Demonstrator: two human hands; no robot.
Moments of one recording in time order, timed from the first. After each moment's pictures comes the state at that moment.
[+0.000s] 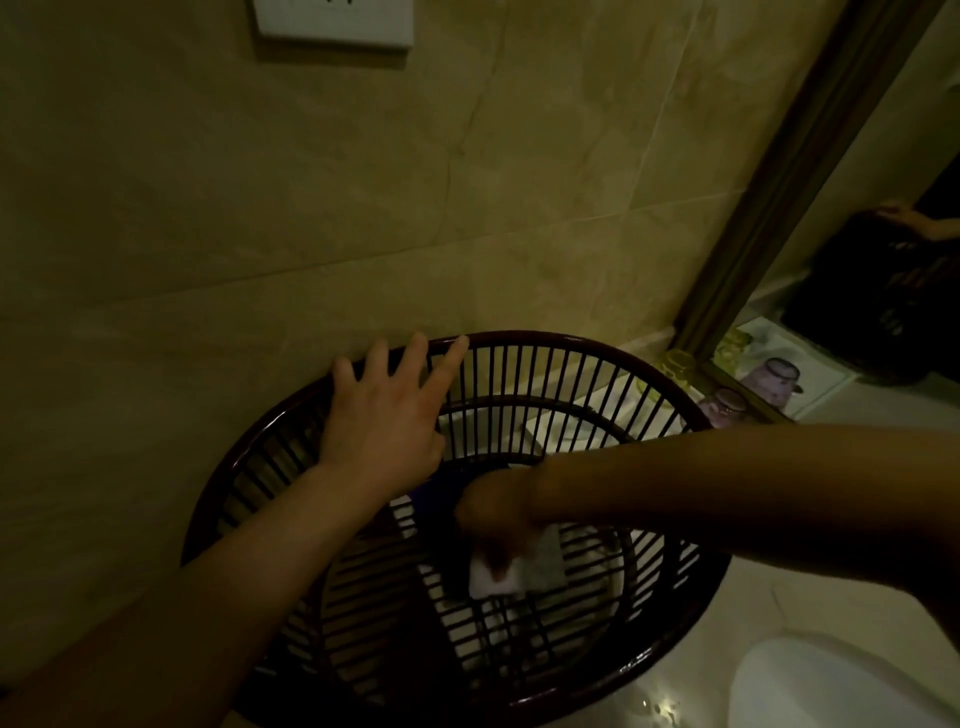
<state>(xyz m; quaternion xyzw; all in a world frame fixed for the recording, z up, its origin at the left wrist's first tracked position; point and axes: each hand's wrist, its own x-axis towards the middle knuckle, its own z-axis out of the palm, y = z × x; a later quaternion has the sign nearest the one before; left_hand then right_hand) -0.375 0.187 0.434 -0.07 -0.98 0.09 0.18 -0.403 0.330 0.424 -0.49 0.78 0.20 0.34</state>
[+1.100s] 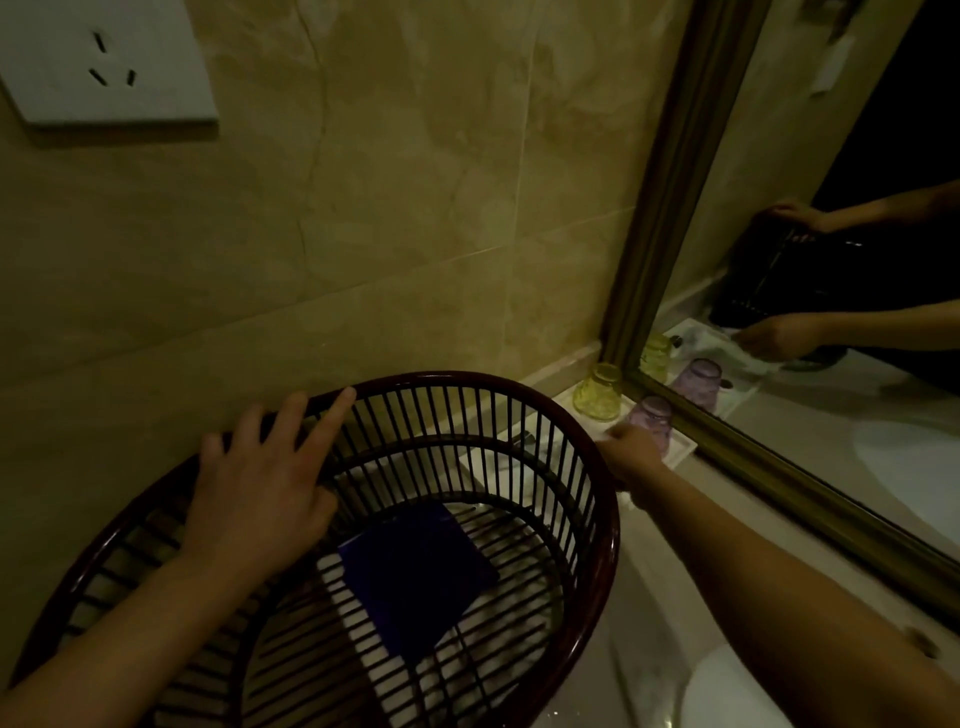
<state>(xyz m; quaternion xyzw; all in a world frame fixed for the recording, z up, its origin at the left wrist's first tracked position) -0.368 0.188 0.443 -0.06 -0.98 0.07 0.15 -0.487 0.565 0.363 0.22 0.82 -0.52 0.06</state>
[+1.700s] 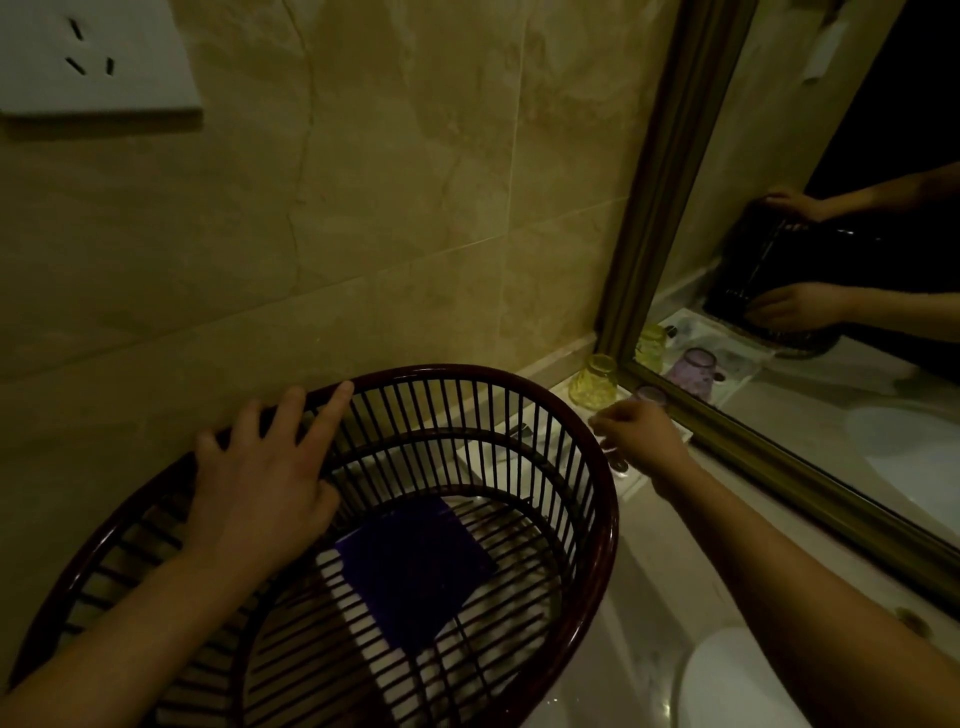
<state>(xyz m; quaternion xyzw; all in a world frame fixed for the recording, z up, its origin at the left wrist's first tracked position) -0.369 0.191 0.443 -0.06 -0.98 0.07 0.16 -0.463 0.568 0.395 0.13 0.87 -0.47 0.00</state>
